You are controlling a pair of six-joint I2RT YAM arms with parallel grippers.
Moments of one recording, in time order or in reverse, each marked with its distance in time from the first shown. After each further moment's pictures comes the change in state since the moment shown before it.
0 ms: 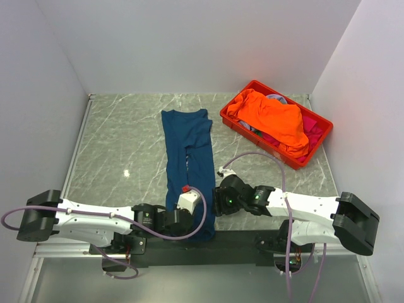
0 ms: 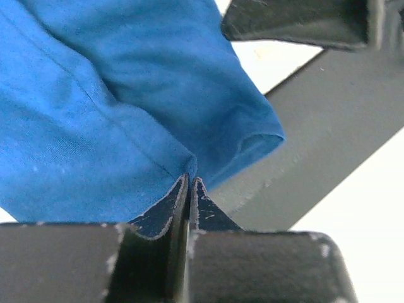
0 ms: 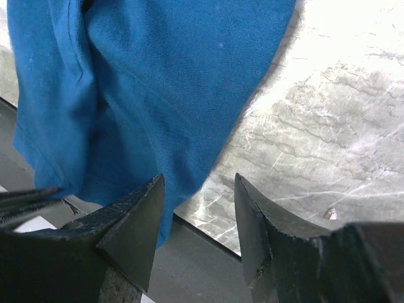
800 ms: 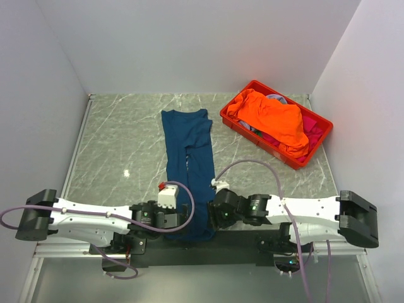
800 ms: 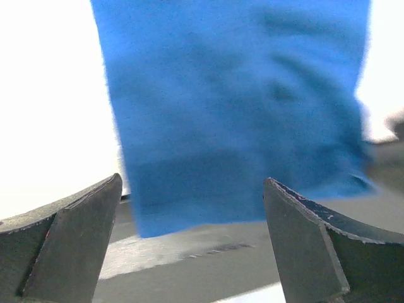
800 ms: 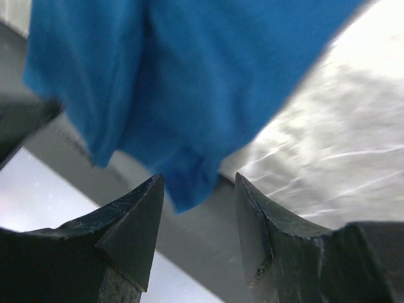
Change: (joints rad) left arm -0.025 -0.026 0.061 -0.404 -0.205 -0.455; right arm 0.207 -0.012 0.024 -0.069 0.041 0.114
